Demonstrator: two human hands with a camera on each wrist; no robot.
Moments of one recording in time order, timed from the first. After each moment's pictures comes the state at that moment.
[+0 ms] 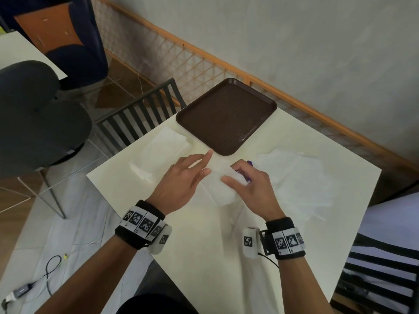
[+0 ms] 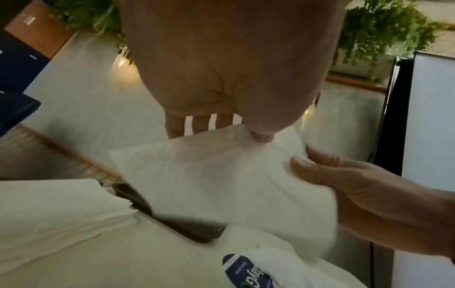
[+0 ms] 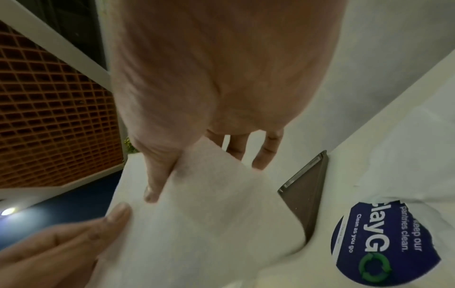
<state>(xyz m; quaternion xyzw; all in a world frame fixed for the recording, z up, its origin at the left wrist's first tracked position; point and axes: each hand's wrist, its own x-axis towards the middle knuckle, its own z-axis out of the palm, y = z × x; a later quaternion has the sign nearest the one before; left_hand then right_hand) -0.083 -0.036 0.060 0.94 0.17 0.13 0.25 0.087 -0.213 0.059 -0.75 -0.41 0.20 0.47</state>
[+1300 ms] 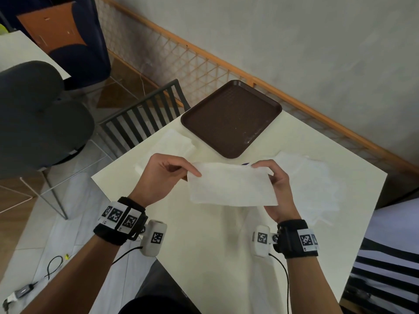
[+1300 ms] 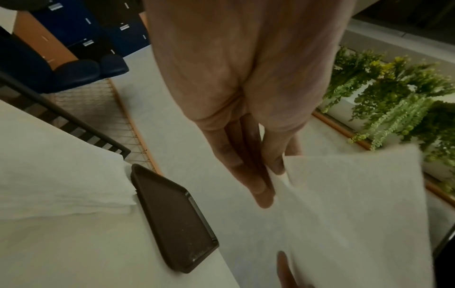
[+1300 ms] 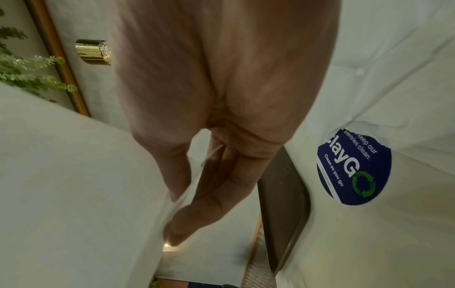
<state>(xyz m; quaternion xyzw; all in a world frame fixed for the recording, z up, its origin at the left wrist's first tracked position) -0.110 -0.002 0.100 0.77 0.19 0.22 0.57 0.109 -0.225 0.045 -0.56 -0.26 0.34 0.71</state>
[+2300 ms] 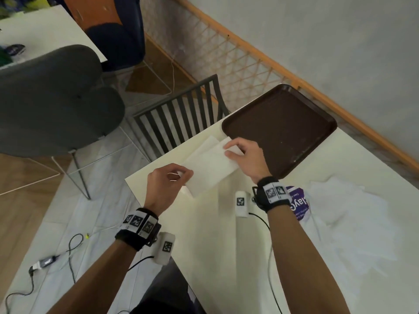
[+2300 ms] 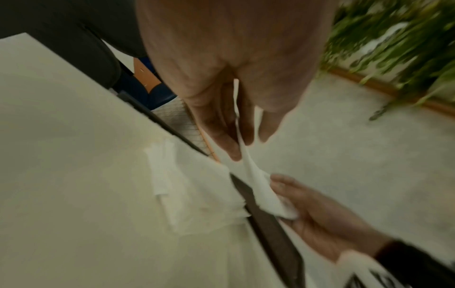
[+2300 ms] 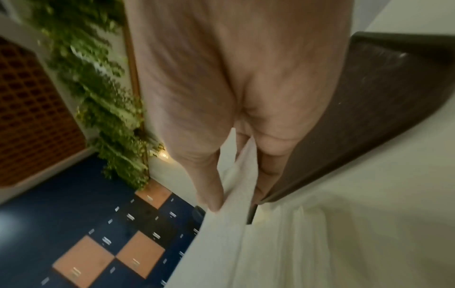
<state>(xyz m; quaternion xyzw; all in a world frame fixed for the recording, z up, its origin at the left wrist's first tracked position) -0.157 0.105 0.015 0.70 0.47 0.25 0.47 0.109 0.032 0.009 -0.74 -0.40 0.31 0.44</state>
